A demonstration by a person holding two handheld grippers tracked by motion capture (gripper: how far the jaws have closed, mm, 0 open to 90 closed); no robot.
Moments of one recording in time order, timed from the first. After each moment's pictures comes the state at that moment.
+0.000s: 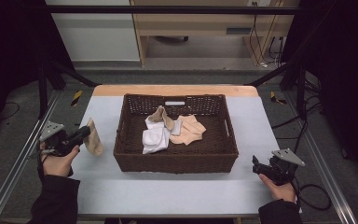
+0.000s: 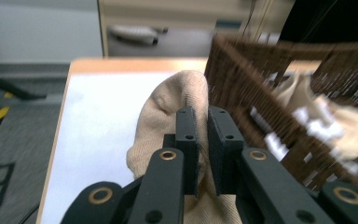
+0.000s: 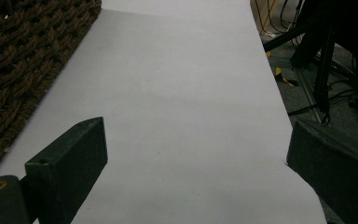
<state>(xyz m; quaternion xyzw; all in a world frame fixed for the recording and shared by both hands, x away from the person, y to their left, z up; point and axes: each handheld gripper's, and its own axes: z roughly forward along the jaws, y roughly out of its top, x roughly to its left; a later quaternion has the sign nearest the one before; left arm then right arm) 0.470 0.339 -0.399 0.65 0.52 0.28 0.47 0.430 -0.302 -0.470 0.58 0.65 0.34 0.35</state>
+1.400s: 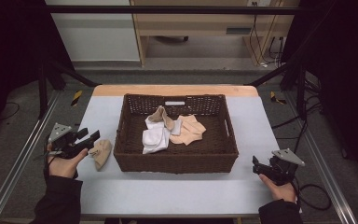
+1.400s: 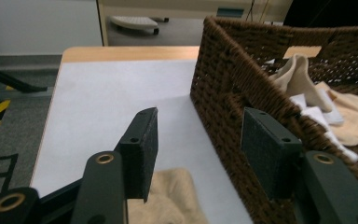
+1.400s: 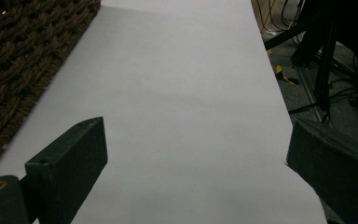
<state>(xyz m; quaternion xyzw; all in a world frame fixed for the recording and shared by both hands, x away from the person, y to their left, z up) 0.465 0.321 -0.395 0.66 0.52 0.28 0.47 0.431 -0.303 -0.471 0.58 0.66 0.33 0.35</state>
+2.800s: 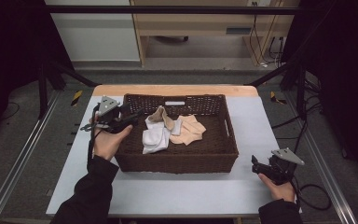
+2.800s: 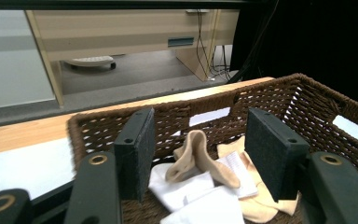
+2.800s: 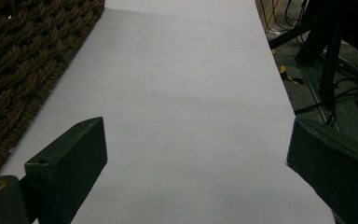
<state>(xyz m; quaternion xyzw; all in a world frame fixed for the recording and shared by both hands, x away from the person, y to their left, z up) 0.515 0.191 -0.342 0.69 0.43 0.28 0.52 0.433 -0.301 -0.471 0.58 0.65 0.34 0.34</state>
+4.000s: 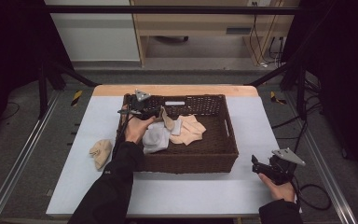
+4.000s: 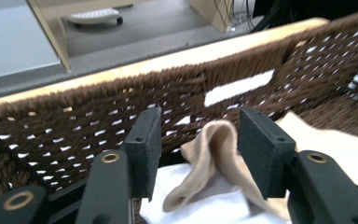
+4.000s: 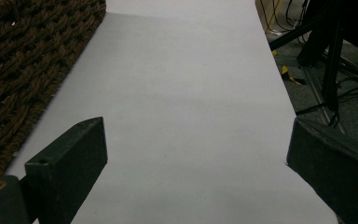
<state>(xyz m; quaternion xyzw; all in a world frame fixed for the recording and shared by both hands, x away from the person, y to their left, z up) 0.602 0.140 -0.398 0.74 0.46 0.27 0.41 0.432 -0.301 -0.471 0.58 0.65 0.35 0.34</state>
